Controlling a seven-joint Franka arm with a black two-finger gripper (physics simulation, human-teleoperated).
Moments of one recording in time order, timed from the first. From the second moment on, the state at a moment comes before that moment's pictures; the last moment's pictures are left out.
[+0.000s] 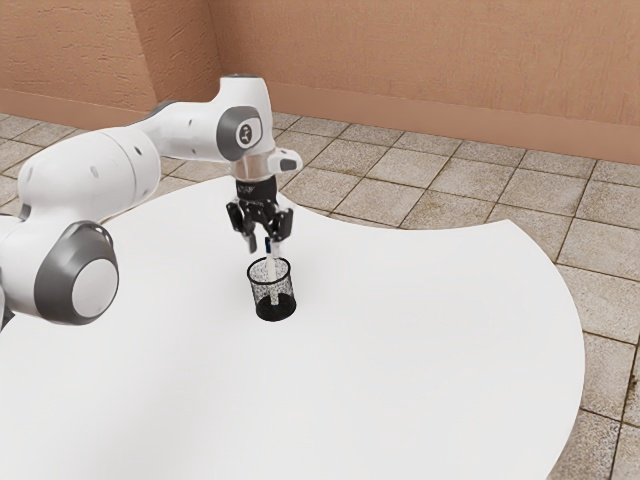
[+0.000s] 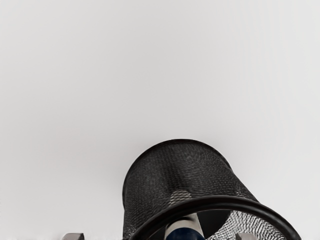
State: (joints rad) arm 0.02 0.84 0.05 -0.98 -0.11 1.63 0.08
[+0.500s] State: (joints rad) arm 0.02 0.84 0.05 -0.98 -0.10 1.64 0.07
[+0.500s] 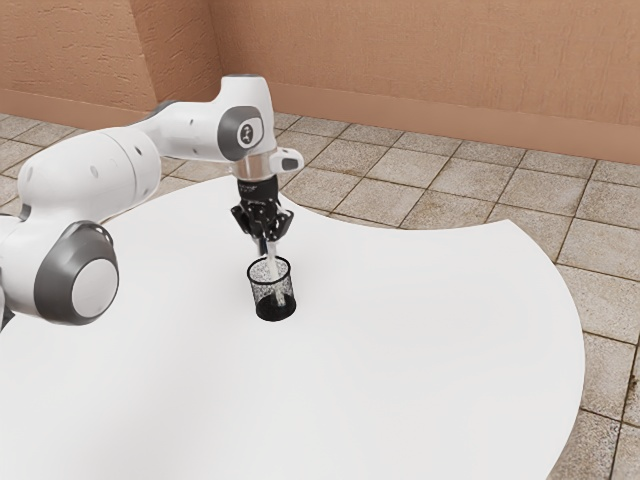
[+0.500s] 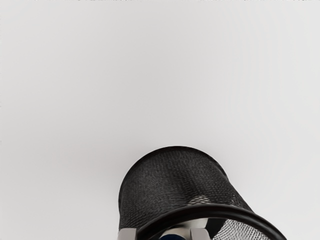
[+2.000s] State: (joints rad) arm 0.18 0.83 -0.01 -1.02 0.01 1.31 0.06
